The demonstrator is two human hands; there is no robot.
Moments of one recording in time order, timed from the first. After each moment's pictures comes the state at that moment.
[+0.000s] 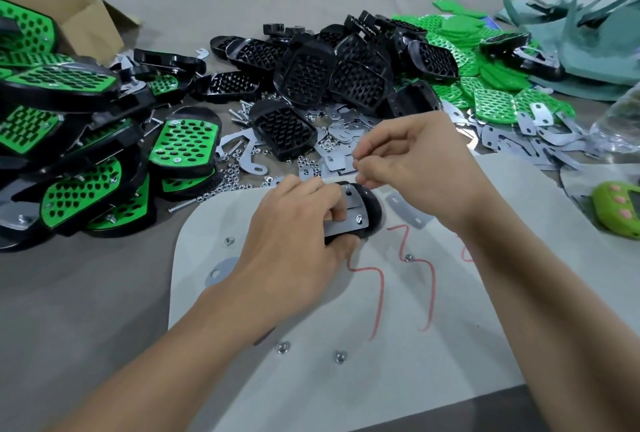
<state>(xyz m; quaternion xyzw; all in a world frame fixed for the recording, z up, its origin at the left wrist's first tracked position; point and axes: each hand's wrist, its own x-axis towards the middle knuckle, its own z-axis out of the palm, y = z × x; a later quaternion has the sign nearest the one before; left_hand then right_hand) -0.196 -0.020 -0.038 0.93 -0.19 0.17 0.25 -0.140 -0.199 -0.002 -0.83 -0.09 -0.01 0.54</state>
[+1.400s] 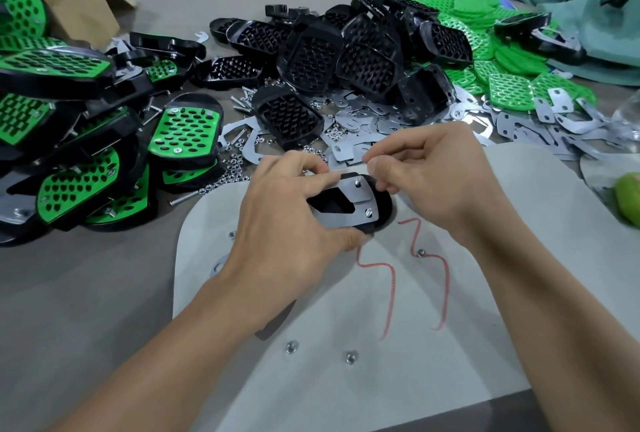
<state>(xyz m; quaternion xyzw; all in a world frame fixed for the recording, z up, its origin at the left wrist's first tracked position) -0.195 -0.013 -0.034 0.93 -0.09 0.13 0.34 -0.151 -0.196 -0.016 -0.83 -0.04 -0.03 0.55</state>
